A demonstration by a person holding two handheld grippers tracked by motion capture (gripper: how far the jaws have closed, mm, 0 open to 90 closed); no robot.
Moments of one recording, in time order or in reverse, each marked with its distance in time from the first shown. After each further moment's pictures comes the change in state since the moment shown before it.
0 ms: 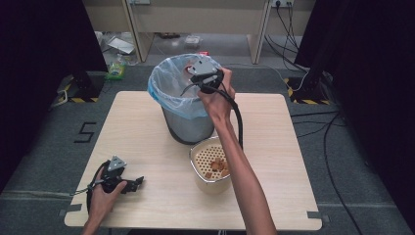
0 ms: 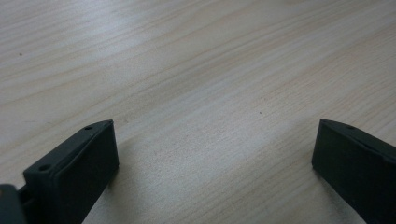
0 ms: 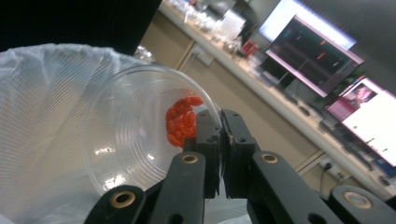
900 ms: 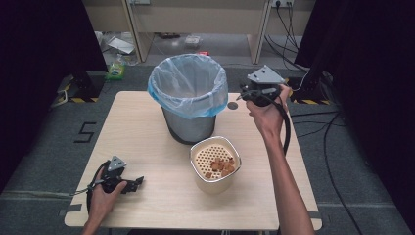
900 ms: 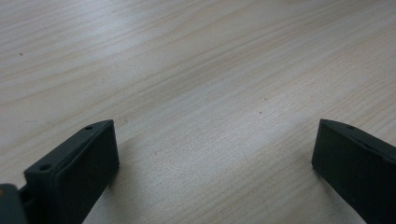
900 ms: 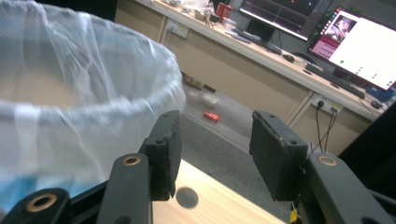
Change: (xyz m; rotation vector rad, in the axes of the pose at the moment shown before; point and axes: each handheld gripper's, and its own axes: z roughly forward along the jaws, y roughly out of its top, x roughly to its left) left arm 0.000 0.000 0.000 0.002 0.003 0.003; right arm -0.075 -0.082 -0.084 0.075 -0.060 0.236
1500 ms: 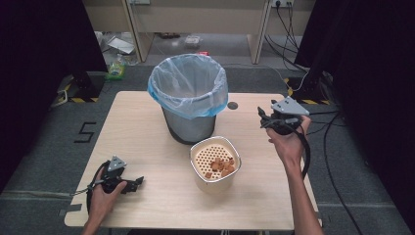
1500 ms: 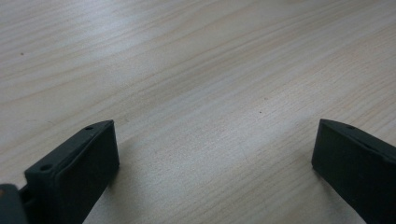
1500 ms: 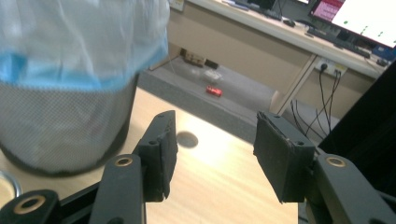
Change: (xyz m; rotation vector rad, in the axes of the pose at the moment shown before) left arm 0.000 0.000 0.000 -0.001 0.002 -0.001; right arm -0.014 -0.085 -0.036 0.071 0.004 0.079
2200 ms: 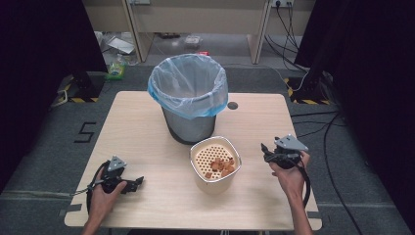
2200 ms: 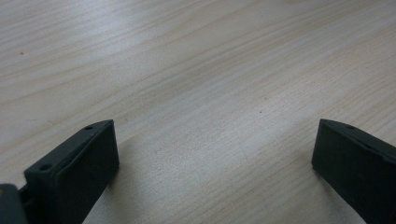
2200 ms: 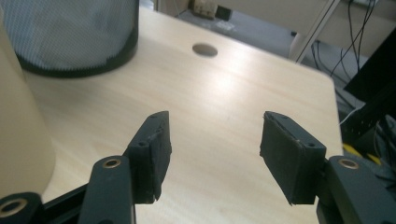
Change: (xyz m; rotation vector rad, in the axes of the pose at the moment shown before) left arm 0.000 0.000 0.000 -0.001 -0.001 -0.003; right arm 0.017 -0.115 -0.003 0.154 0.045 0.092
